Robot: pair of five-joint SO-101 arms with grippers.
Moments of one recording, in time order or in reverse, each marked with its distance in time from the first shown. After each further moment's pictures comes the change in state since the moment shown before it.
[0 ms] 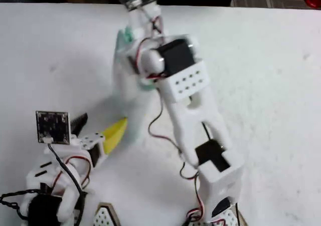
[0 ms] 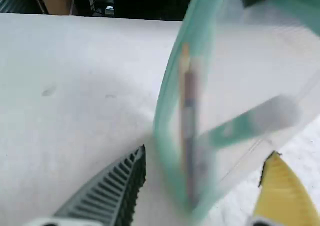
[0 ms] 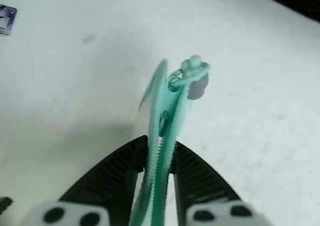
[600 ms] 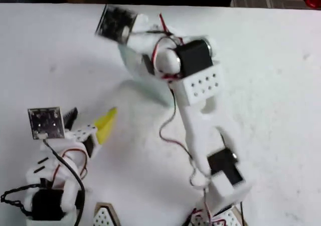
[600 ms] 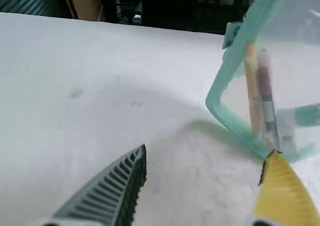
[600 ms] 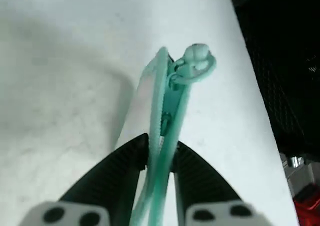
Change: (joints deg) left arm -7.1 0.1 5.3 -7.7 0.0; right arm 2.2 -9.1 20.0 0.4 46.2
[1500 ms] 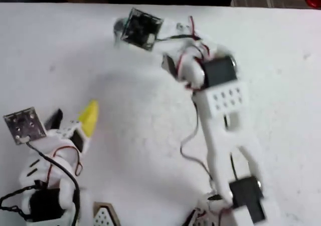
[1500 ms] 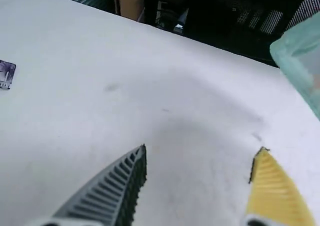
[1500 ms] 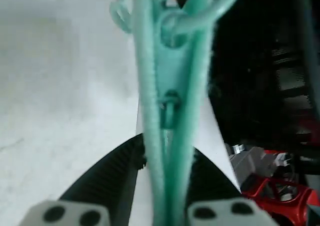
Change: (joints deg) left arm -8.9 -0.1 0.7 -1.3 7.0; right arm 6.3 -21.8 25.2 -27.7 3.0
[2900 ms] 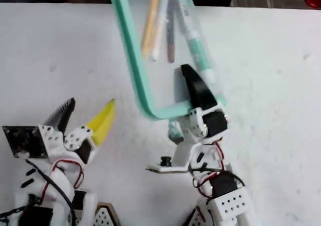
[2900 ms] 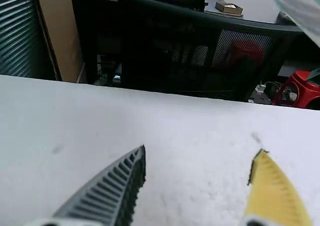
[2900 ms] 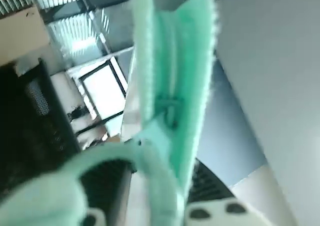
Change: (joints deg) left arm 13.8 0.0 -13.8 1.4 -4.3; right arm -0.8 -71.1 99.7 -92.0 17.8
